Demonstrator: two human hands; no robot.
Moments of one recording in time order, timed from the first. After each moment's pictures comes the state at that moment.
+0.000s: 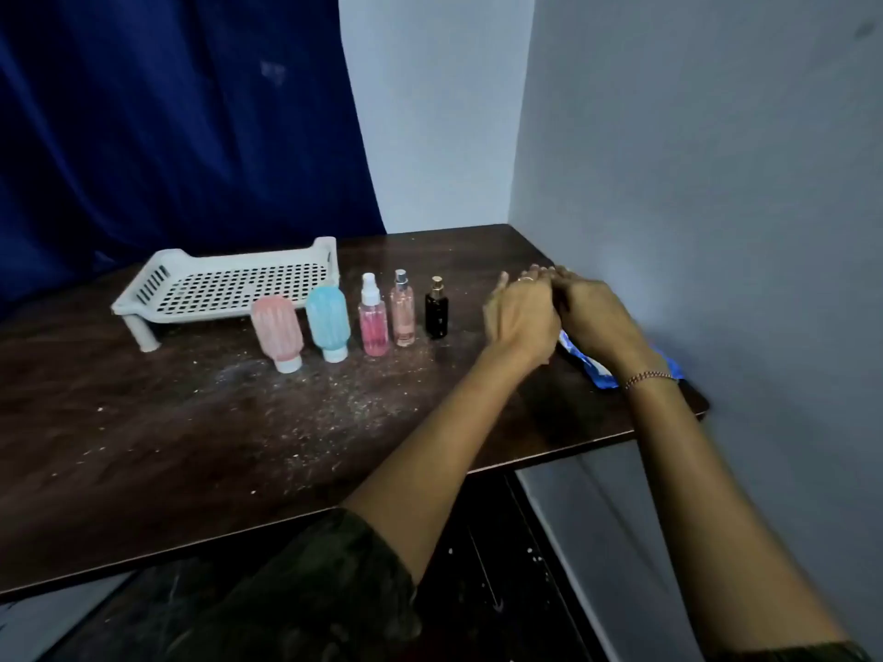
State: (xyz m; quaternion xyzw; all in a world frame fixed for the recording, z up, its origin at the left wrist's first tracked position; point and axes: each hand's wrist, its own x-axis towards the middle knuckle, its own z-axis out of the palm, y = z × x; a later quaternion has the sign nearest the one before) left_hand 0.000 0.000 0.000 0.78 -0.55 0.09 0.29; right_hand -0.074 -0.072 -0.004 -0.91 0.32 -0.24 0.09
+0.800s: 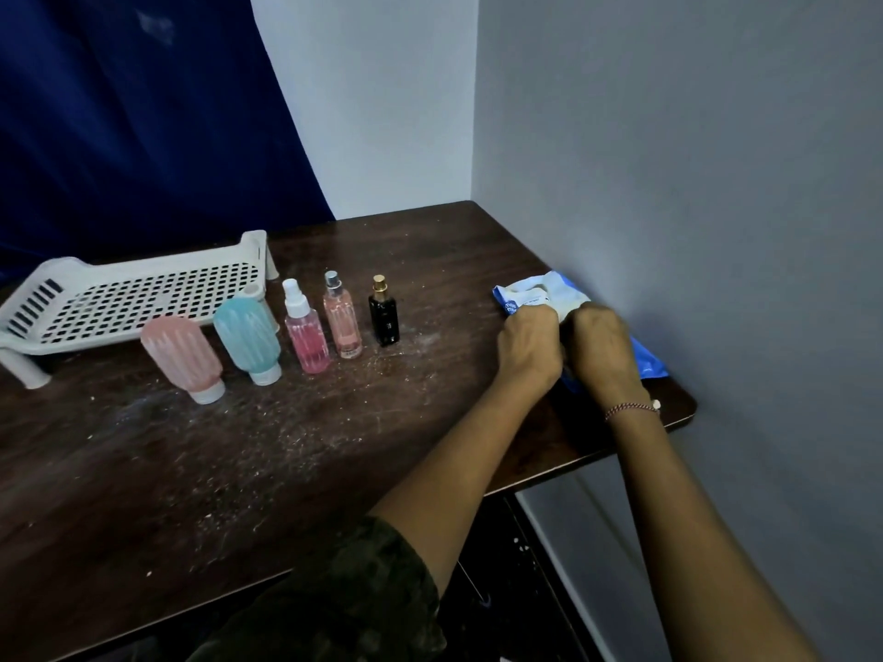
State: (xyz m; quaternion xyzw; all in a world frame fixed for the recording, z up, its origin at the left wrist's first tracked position) left_hand -0.028 -0.071 -0.052 0.80 -0.54 -0.07 0.27; right_hand -0.099 -0.121 -0.062 -0.86 0.46 -0.22 0.04
